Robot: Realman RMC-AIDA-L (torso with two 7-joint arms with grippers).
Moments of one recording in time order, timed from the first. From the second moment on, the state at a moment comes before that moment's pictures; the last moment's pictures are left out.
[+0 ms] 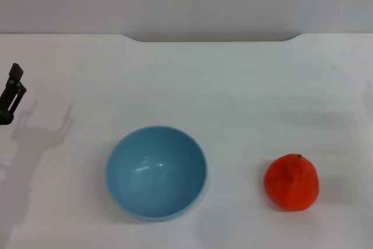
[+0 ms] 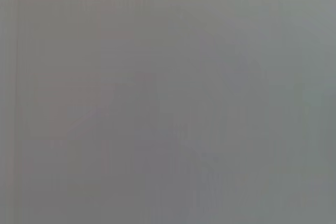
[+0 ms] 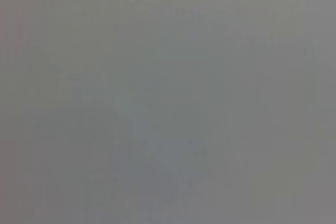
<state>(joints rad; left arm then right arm) -0.29 -2.08 0.65 0.00 0.93 1.59 -0.21 0.45 2.09 -0.71 0.16 -0.56 -1.51 0.29</state>
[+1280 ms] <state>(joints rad) -0.43 -2.04 1.10 1.00 1.55 1.00 -1.73 0.45 2.09 -0.71 0.16 -0.56 -1.50 0.29</state>
